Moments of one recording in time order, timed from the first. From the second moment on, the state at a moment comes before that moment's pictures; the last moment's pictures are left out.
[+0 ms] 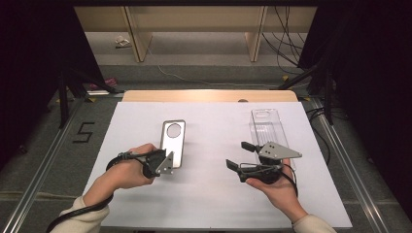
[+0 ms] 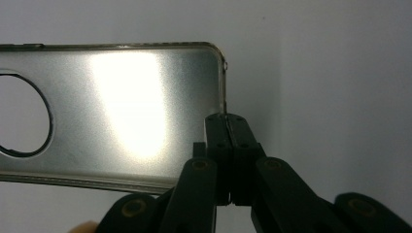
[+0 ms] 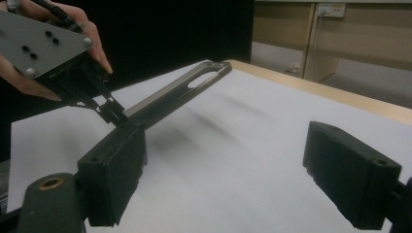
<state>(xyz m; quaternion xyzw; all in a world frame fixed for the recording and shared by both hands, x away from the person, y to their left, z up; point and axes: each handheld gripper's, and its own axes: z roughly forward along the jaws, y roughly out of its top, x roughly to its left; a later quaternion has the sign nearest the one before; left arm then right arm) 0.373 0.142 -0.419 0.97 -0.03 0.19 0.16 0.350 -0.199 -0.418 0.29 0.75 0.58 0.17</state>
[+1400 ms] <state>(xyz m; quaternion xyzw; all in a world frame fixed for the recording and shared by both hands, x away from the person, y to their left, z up) 0.353 0.107 -0.409 0.96 -0.08 0.19 0.18 0.384 -0.164 -0.423 0.31 0.75 0.57 0.13</state>
